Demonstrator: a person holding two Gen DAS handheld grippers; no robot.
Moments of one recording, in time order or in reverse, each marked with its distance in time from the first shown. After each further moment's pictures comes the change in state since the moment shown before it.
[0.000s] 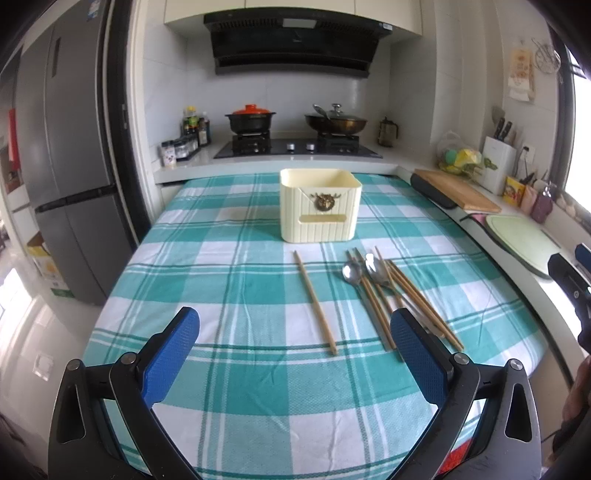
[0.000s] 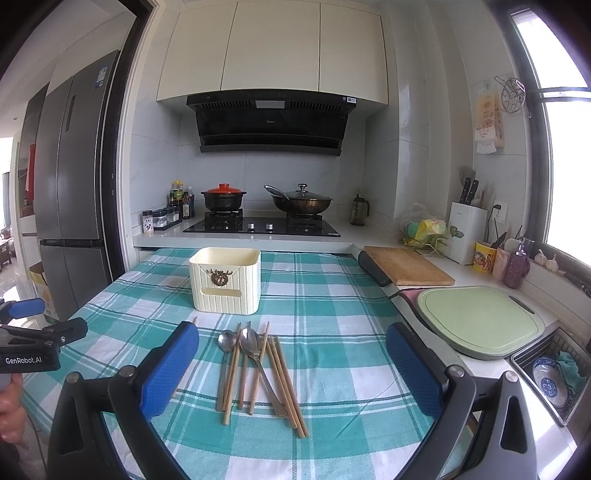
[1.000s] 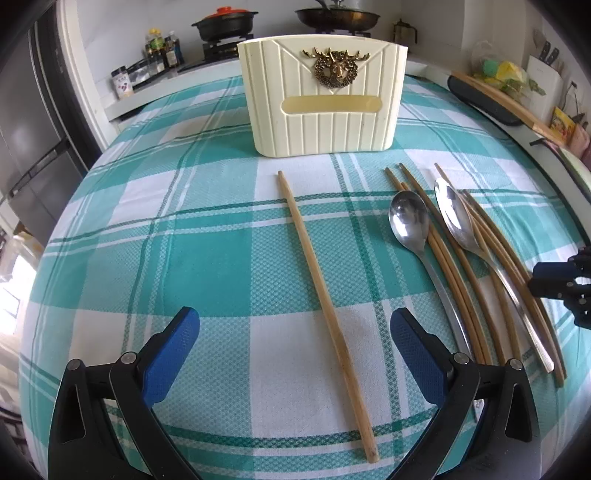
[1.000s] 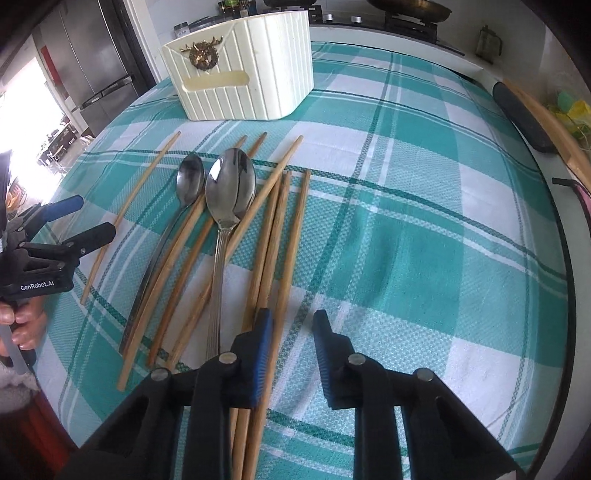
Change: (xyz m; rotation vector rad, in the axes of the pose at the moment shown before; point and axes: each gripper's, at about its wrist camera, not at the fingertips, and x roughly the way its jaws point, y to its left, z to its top) left arm 0.227 -0.017 -0.008 0.055 0.330 0.057; right arm 0.280 -0.025 -0.078 -0.184 0.802 0.392
